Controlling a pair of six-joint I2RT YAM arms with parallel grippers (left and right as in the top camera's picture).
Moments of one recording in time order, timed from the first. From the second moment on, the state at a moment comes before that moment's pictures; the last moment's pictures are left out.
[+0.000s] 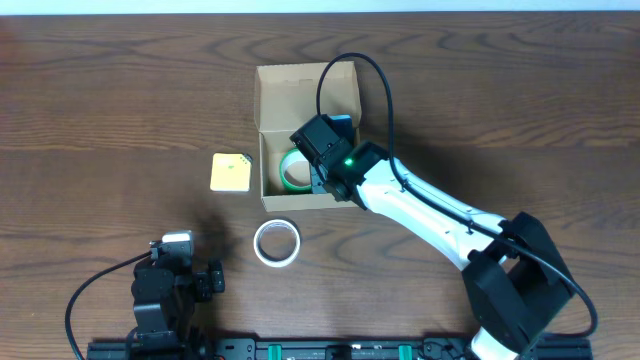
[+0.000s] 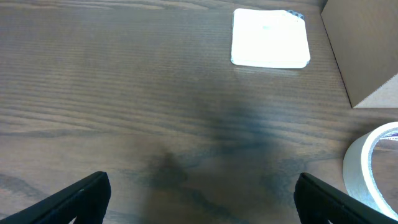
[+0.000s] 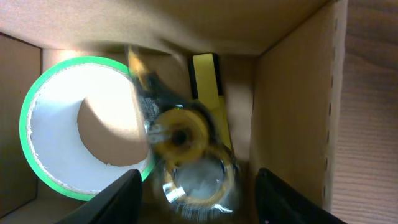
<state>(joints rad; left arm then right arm) 0.05 0.01 0.18 -0.82 -0.03 0.04 0.75 1.84 1.33 -0.69 0.25 0.62</state>
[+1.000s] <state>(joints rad) 0.06 0.01 0.18 -0.82 -0.03 0.04 0.75 1.36 1.43 -0.96 0.29 0.32</state>
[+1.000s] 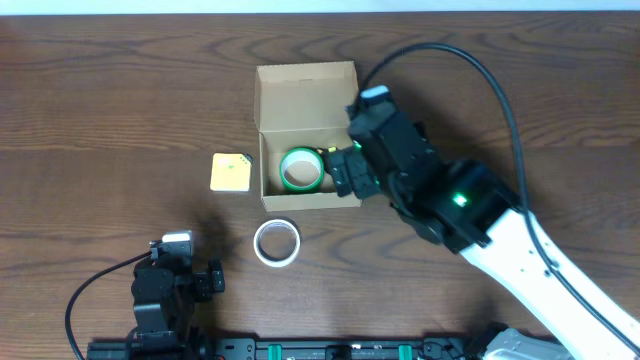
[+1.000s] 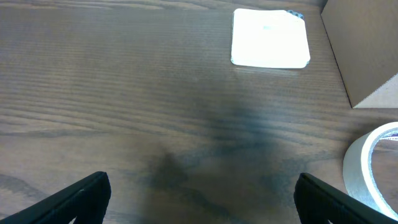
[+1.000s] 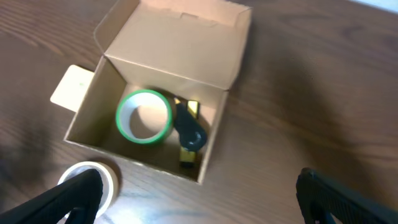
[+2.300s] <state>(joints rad) 0.05 0.01 0.18 -0.82 -0.03 0.04 0.20 0.09 0.19 -0.82 0.34 0.35</state>
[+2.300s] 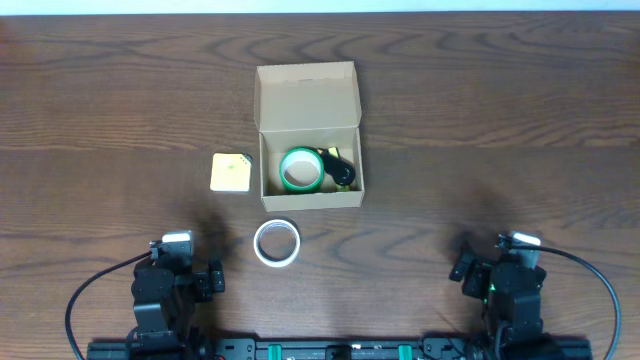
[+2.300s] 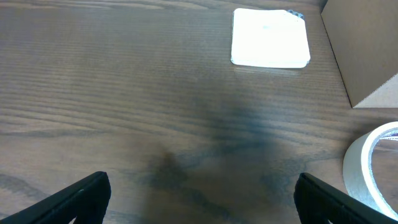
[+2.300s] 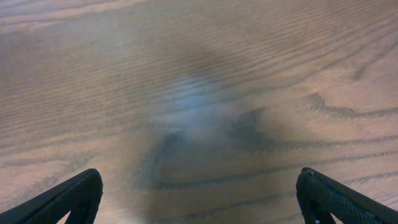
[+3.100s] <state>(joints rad) 0.05 0.01 0.17 -0.71 -0.03 0.04 0.20 0.09 0.19 -0.81 0.34 0.35</state>
